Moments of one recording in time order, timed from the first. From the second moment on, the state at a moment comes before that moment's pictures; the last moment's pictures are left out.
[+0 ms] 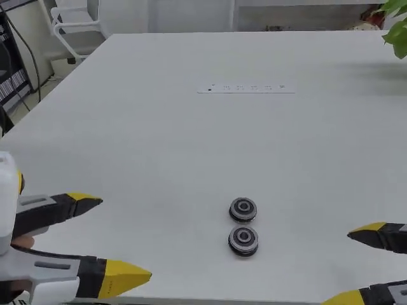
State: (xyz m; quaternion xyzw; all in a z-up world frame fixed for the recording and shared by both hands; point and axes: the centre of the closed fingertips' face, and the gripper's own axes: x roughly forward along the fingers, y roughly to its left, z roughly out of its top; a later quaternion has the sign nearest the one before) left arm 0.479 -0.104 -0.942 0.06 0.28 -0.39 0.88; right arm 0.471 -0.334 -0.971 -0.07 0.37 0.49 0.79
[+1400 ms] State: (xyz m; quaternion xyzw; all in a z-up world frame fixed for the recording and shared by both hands) left arm 0.559 -0.209 -0.867 0.16 0.15 -0.51 0.83; right arm 0.543 -0.251 -0.918 -0.15 0.27 0.56 0.77
